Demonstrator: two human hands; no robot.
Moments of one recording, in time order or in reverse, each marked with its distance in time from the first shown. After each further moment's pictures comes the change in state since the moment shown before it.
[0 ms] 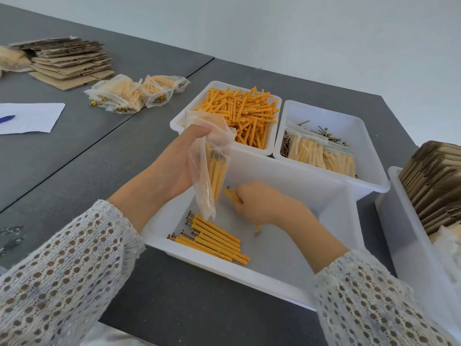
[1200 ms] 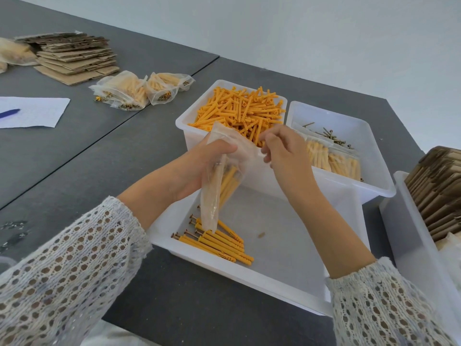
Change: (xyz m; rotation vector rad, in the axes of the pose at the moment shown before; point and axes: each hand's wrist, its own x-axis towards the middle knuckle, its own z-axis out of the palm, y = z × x) left_hand -0.002 -0.002 0.011 0.230 -0.098 -0.058; right_hand -0.017 0.002 -0.042 0.983 0.823 0.003
